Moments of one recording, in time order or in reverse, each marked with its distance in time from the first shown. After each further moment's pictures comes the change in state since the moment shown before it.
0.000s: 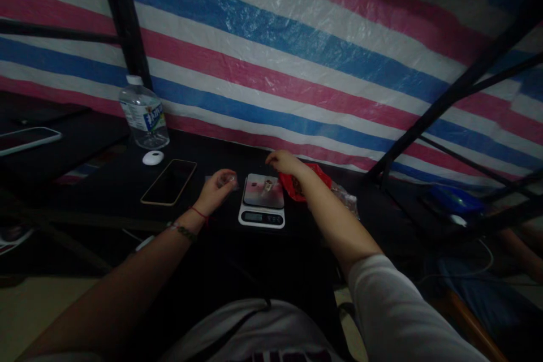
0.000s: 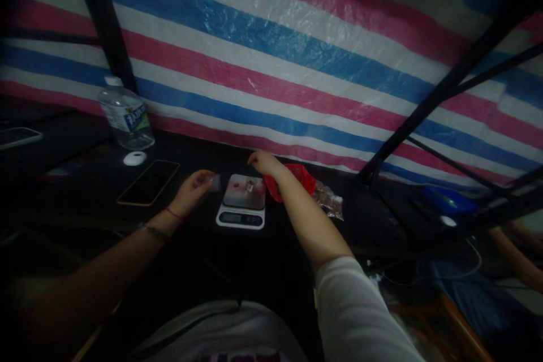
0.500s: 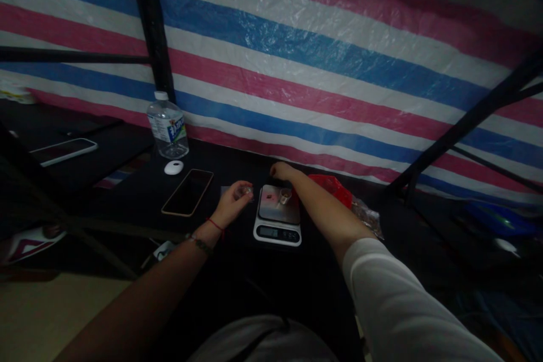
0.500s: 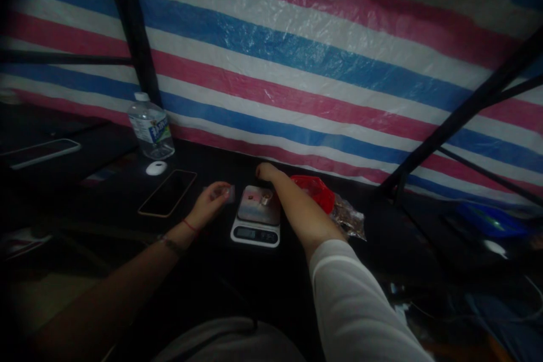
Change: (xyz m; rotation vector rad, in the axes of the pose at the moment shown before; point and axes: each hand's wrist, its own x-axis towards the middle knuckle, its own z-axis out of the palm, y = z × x) left_hand 0.003 -0.006 -0.001 -0.013 -0.040 -0.002; right_hand 0.087 0.020 0.055 -0.149 -0.216 0.029
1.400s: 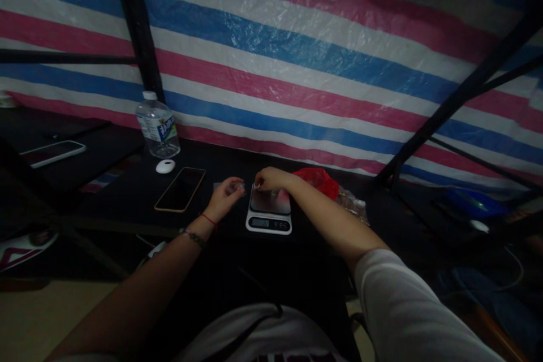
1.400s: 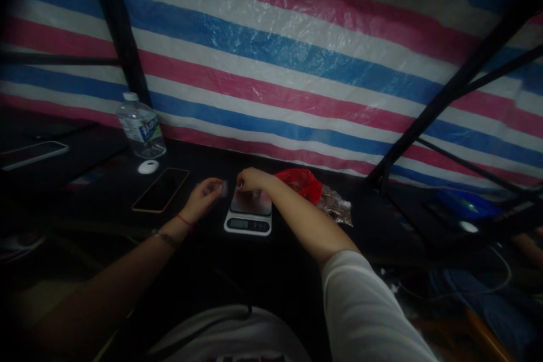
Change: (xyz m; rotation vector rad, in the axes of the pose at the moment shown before) left_hand -0.003 0.004 0.000 0.090 0.001 0.029; right_hand -0.081 -0.060 -0.020 0.013 -0.065 -0.213
